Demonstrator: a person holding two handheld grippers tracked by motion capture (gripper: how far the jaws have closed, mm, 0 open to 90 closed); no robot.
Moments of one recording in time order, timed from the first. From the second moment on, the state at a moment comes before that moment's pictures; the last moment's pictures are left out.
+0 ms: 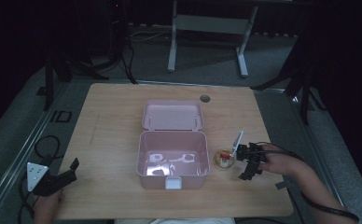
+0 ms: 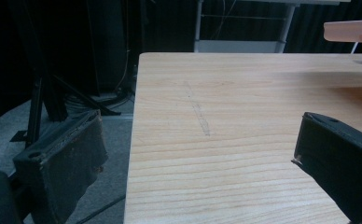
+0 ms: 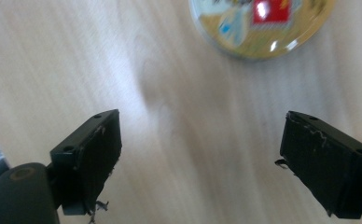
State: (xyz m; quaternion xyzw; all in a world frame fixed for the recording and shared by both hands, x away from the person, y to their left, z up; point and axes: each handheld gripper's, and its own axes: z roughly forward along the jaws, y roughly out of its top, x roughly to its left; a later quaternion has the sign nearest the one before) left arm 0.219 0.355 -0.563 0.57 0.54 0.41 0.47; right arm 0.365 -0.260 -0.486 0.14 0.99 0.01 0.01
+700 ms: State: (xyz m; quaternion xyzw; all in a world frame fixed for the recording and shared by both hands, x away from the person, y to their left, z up) left arm 0.219 0.355 -0.563 0.57 0.54 0.41 0.47; right arm 0.396 -0.219 -0.479 0.10 0.99 0.02 0.01
